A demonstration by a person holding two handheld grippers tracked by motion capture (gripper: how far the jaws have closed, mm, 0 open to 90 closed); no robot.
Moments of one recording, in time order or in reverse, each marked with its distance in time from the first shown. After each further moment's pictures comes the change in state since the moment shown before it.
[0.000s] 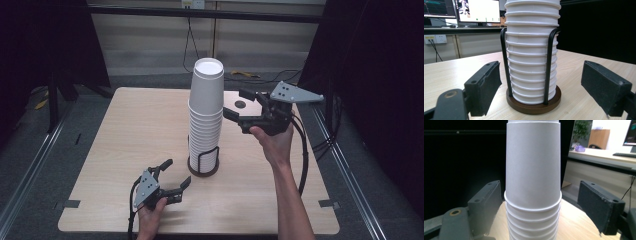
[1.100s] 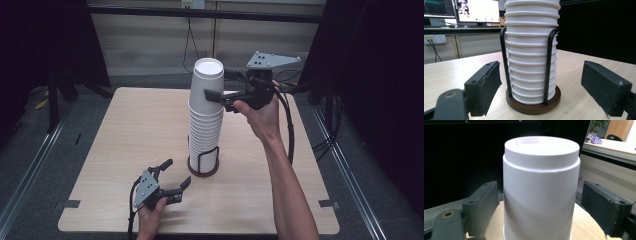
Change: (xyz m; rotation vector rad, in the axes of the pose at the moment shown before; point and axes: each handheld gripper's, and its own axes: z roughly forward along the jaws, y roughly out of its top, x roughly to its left) left arm 0.000 0.000 0.000 -0.007 -0.003 -0.008; right arm -0.007 0.048 0.048 0.104 0.093 -0.025
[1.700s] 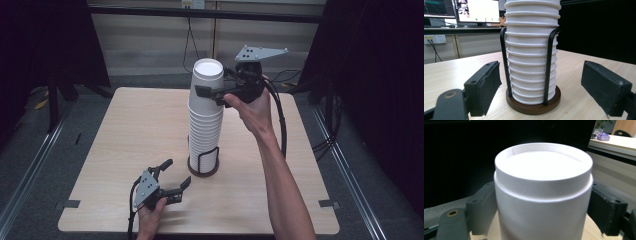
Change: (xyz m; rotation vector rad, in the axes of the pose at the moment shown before) left arm 0.000 0.000 0.000 0.001 -0.001 0.000; right arm -0.002 0.010 0.020 0.022 0.031 0.014
